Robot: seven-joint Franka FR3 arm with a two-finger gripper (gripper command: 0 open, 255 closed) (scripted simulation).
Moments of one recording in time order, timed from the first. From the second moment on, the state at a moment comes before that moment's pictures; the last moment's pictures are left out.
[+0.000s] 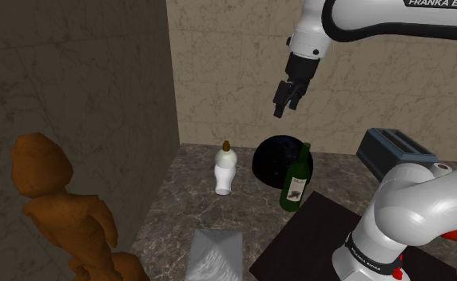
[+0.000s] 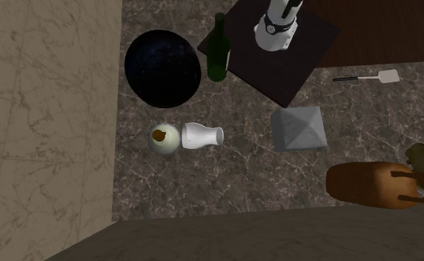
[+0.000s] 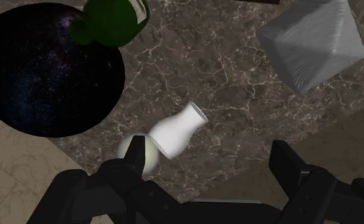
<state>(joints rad) 0.01 -0.77 0.06 -2.31 0.06 1.67 0.01</state>
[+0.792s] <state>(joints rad) -0.02 -0.43 0.02 -2.24 0.03 1.89 -0.05</state>
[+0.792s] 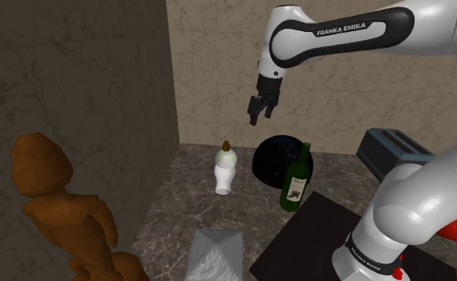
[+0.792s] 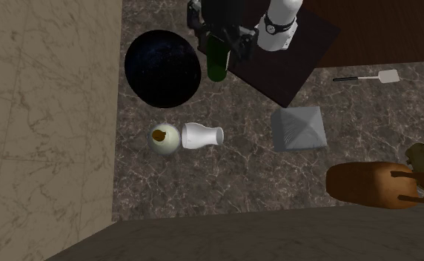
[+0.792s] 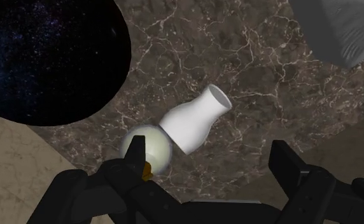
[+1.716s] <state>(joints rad) -0.05 0.11 -0.02 -1.95 0.04 2.05 -0.11</state>
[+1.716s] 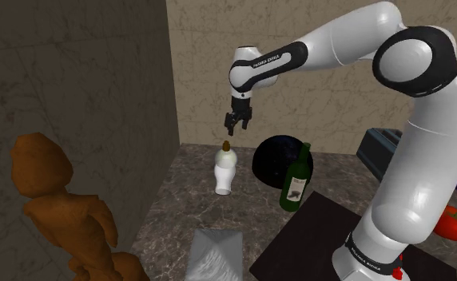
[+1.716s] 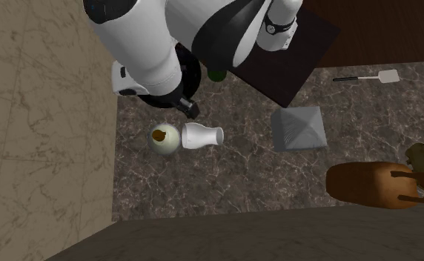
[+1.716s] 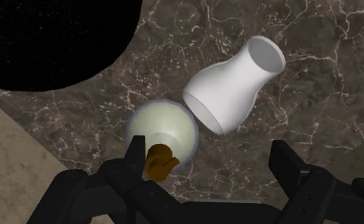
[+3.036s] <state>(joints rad) -0.09 0.63 -0.03 -1.53 0.06 2.09 -0.16</state>
